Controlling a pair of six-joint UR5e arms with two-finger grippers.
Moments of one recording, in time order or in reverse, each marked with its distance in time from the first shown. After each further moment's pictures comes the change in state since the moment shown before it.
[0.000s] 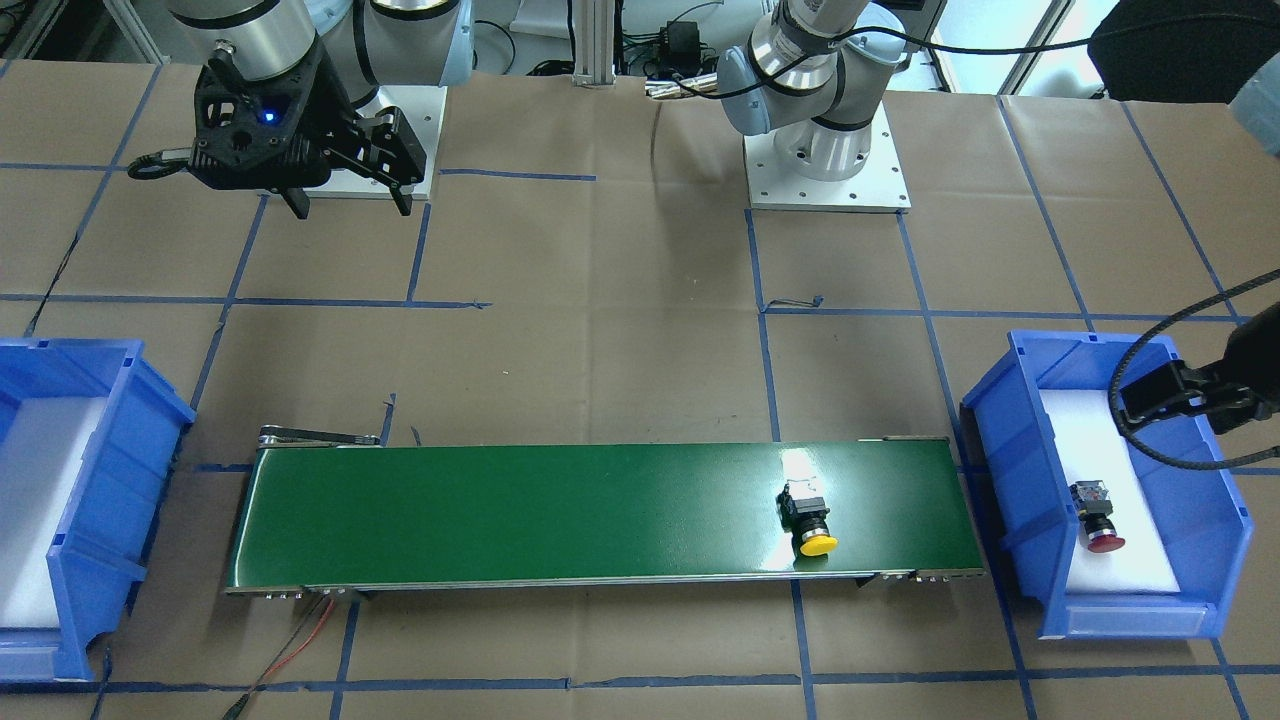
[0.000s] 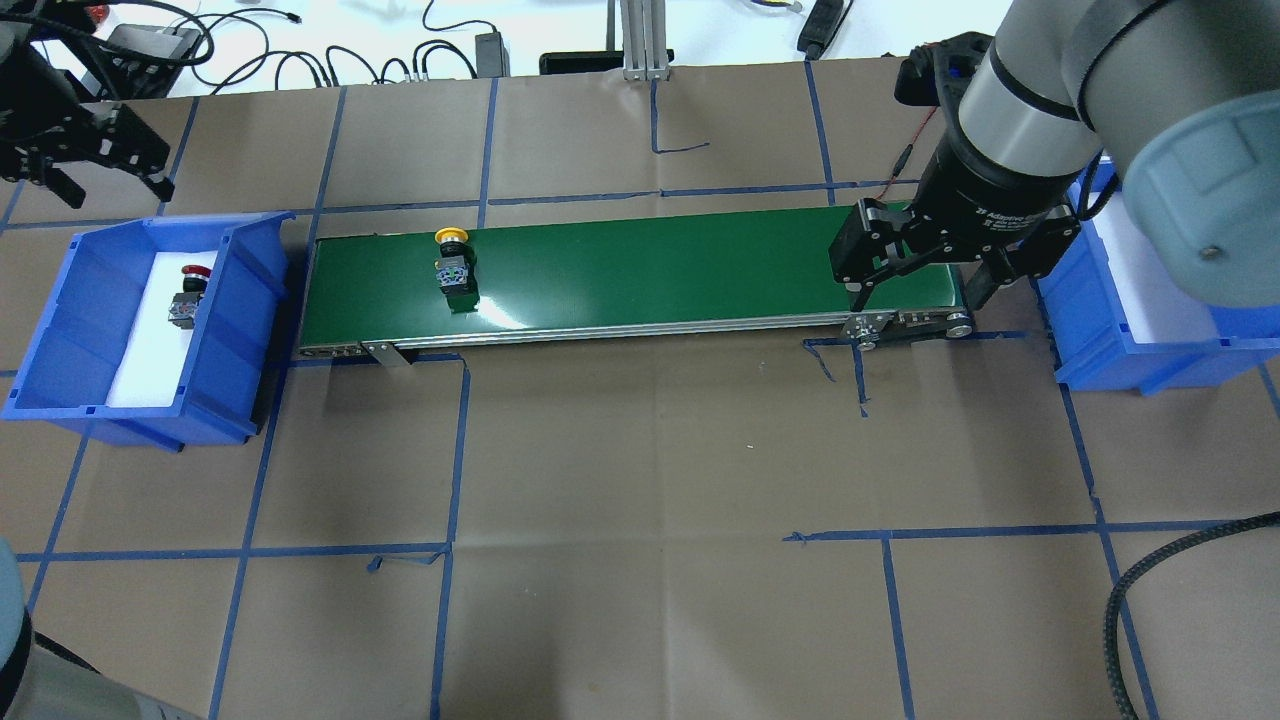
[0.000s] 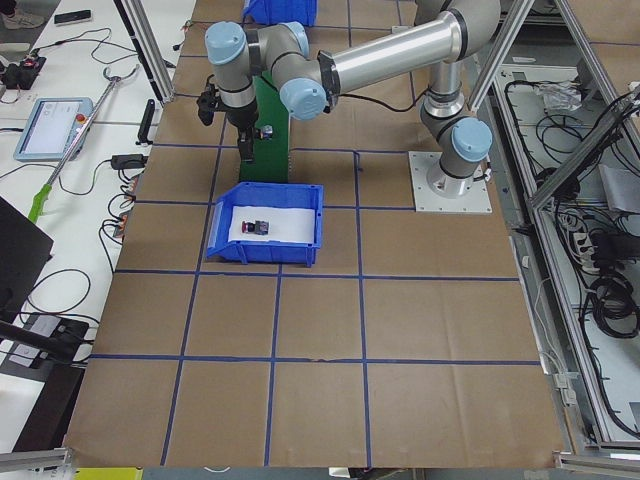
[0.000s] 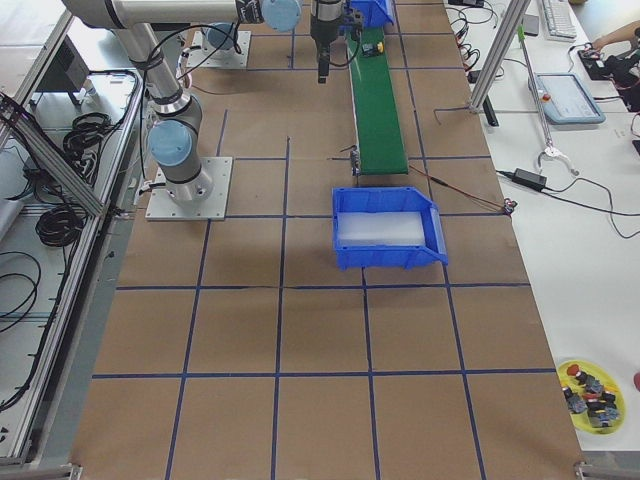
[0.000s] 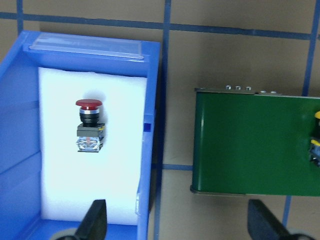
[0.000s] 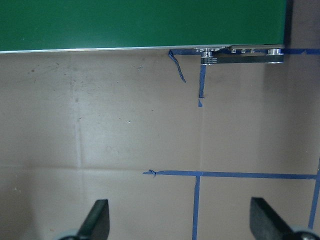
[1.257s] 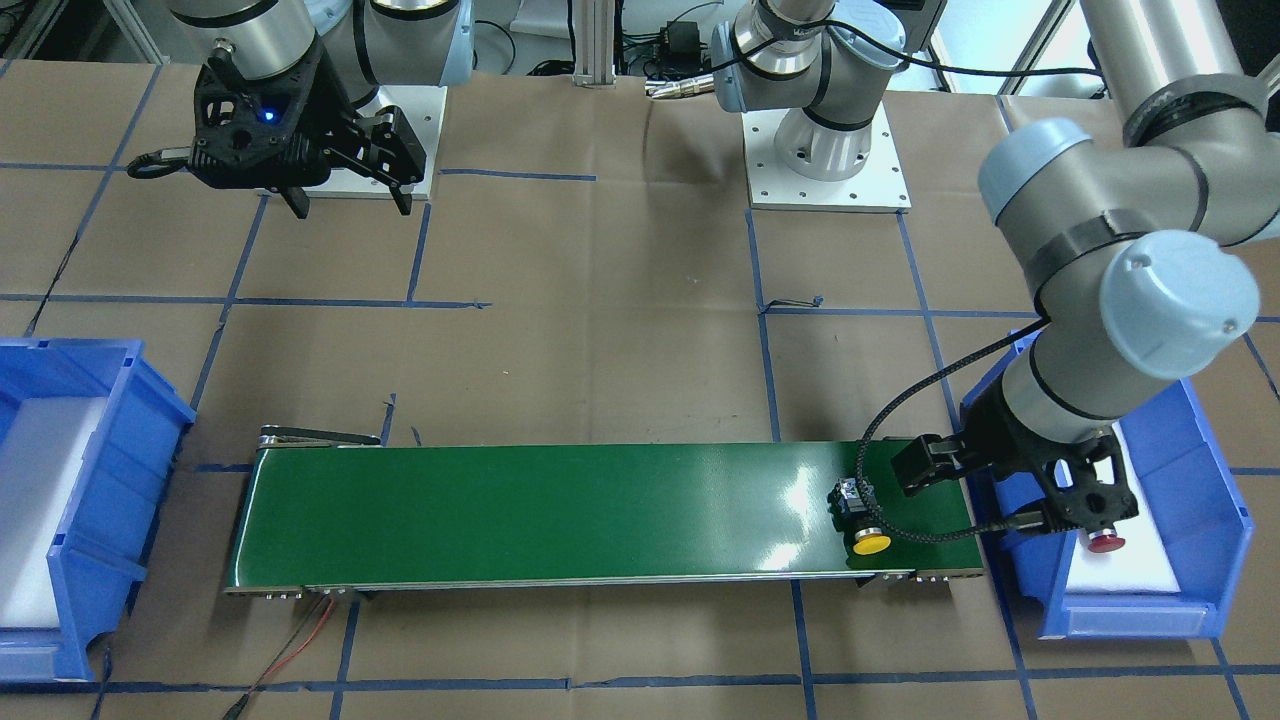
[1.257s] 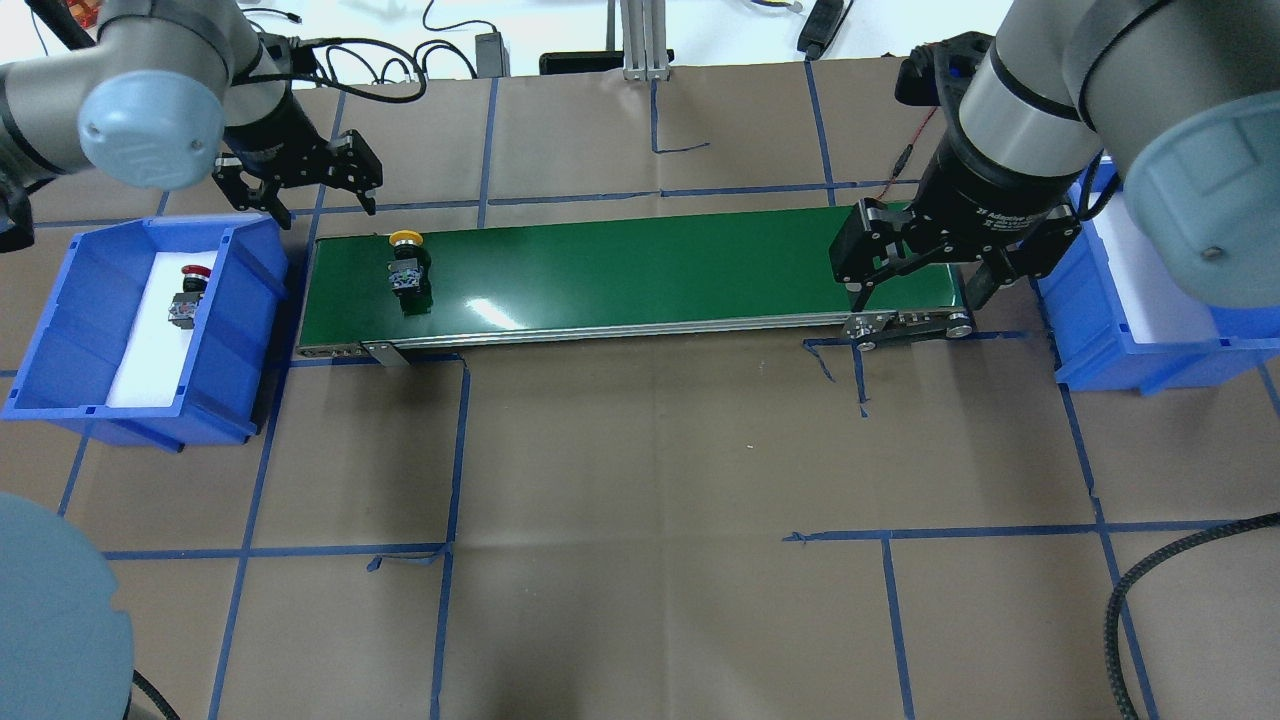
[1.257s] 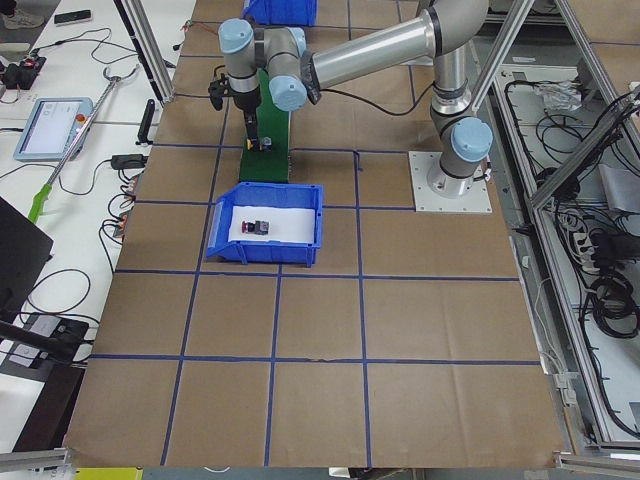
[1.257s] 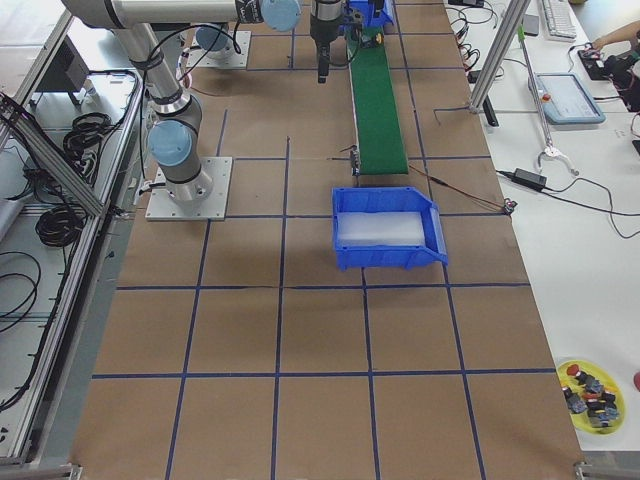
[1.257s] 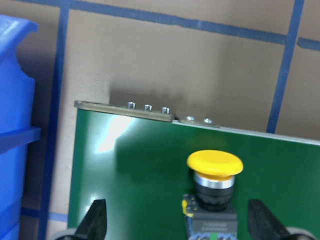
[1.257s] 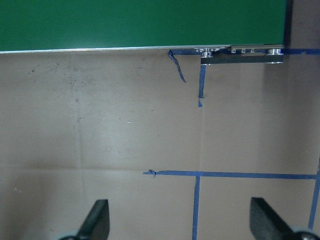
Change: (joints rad) left arm -0.341 -0.016 -0.095 0.132 0.002 -0.503; right arm 0.000 -0.001 0.000 0.000 0.000 0.000
